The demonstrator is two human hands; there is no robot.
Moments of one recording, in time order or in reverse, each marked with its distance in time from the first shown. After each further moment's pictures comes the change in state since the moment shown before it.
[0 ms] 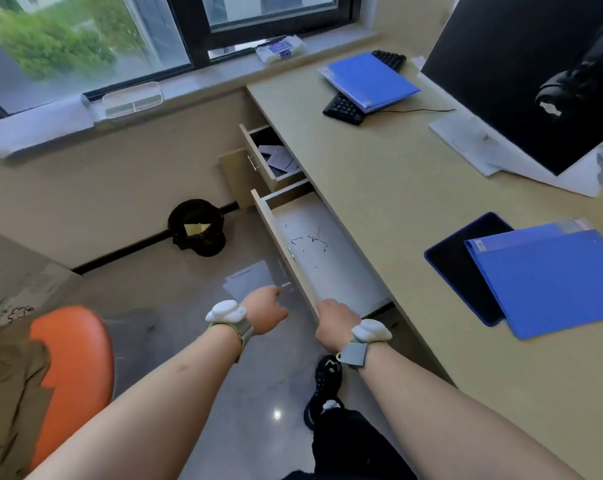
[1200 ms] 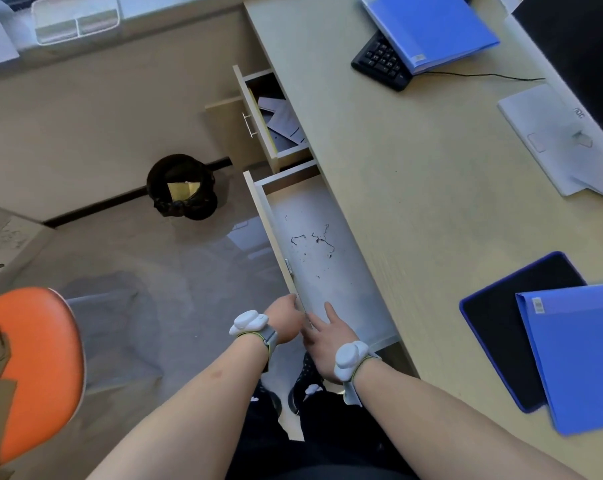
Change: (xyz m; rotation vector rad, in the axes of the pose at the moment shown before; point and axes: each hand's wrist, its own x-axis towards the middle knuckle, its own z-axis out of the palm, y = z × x) left_hand 0.157 0.036 0.025 -0.303 -0.237 -0.234; right_hand 0.141 0.045 0.021 -0.752 -0.140 -0.691
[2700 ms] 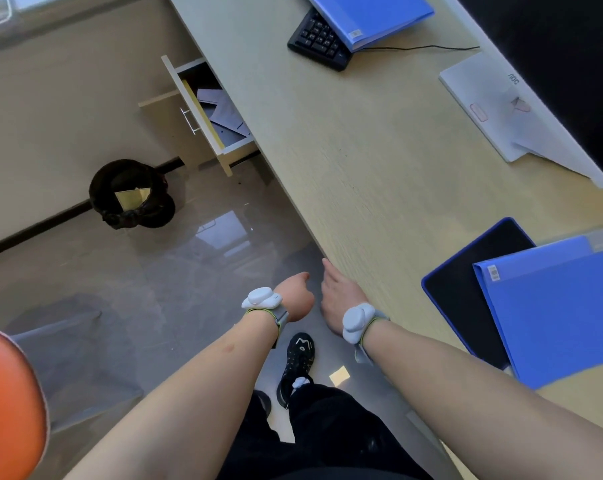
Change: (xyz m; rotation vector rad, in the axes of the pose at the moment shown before) left_hand 0.031 0.079 0.030 0.180 -0.098 0.201; right_hand -0.029 0.083 -0.007 -0.372 -0.296 0.148
